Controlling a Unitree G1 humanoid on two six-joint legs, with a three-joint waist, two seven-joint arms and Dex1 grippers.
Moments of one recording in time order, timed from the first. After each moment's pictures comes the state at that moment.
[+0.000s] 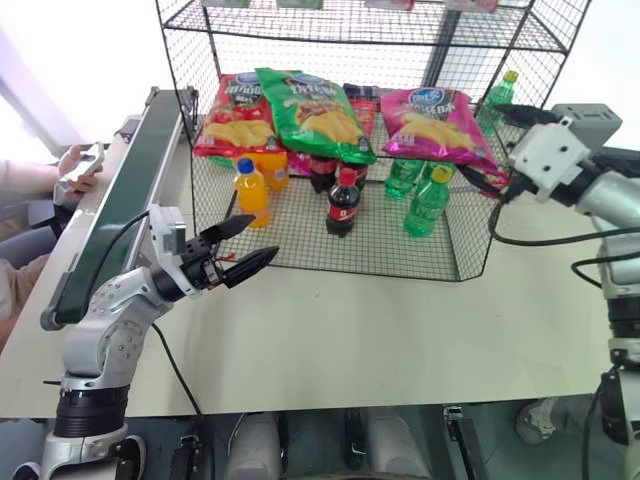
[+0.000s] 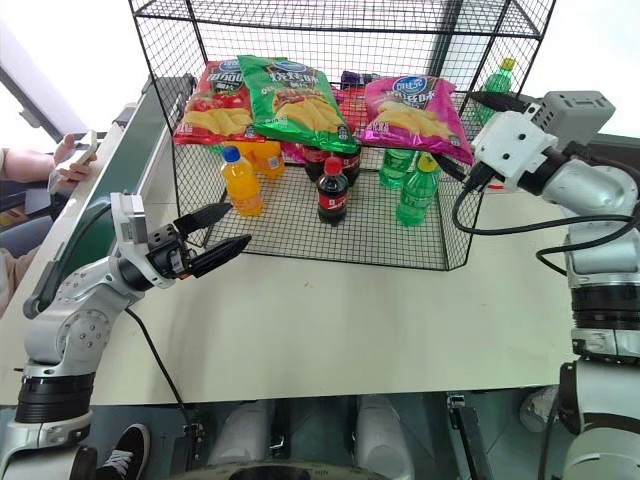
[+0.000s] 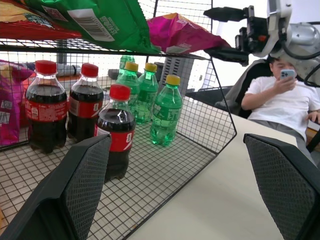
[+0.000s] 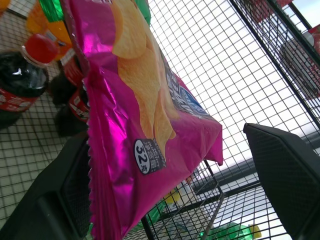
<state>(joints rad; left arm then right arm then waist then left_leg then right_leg) -0.21 0.51 0.19 -0.21 -0.71 0.40 -0.93 -0.63 -0.87 -0.10 0.27 0.10 -0.28 0.82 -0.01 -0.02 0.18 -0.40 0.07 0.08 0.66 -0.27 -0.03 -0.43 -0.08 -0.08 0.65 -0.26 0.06</state>
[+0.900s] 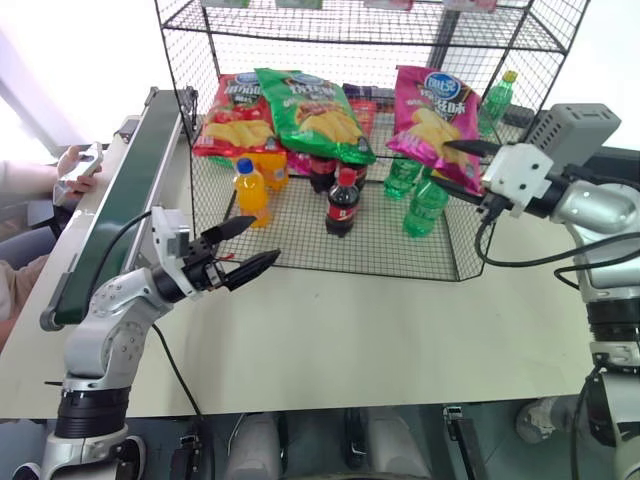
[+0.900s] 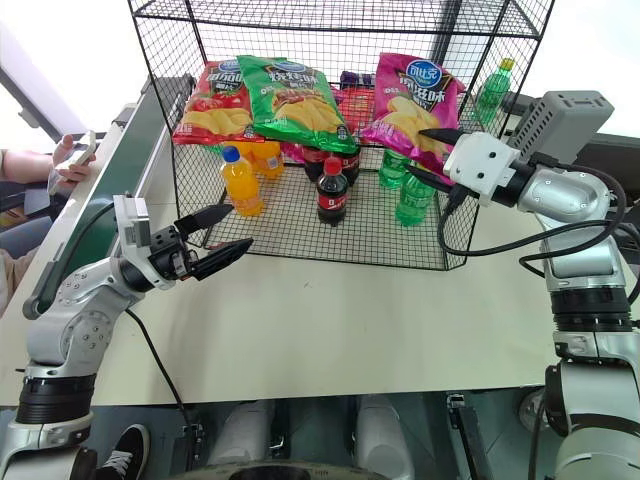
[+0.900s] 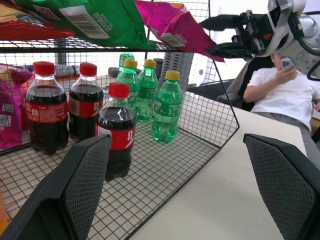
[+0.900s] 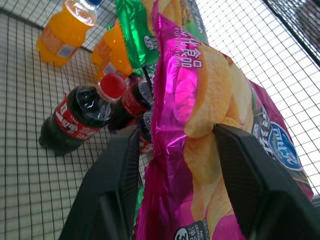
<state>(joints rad) -0.20 0.51 0.18 -0.21 -0.66 0.36 -0.94 -0.63 -0.81 -0.03 0.24 0.08 -0.31 0.91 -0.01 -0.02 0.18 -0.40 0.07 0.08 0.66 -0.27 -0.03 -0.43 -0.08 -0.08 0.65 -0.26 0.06</state>
